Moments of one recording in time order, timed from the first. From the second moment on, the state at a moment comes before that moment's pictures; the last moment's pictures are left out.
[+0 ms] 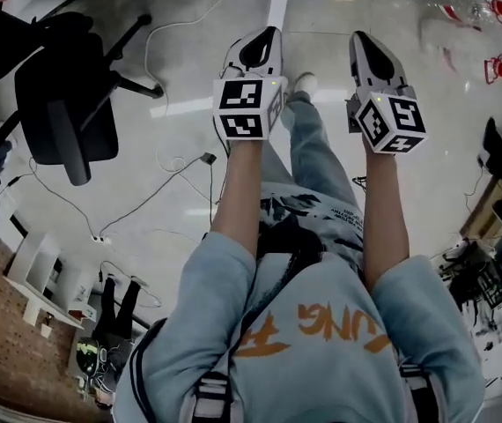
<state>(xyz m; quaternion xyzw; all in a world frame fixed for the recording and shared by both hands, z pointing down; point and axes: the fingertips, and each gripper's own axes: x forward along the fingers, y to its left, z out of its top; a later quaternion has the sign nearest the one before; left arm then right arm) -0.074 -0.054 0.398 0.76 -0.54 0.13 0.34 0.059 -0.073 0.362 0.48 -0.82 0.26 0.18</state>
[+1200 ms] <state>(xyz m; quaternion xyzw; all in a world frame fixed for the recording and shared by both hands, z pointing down) -0.090 0.041 0.549 0.70 -0.57 0.17 0.38 -0.012 0.013 0.554 0.36 -0.84 0.31 0.26</state>
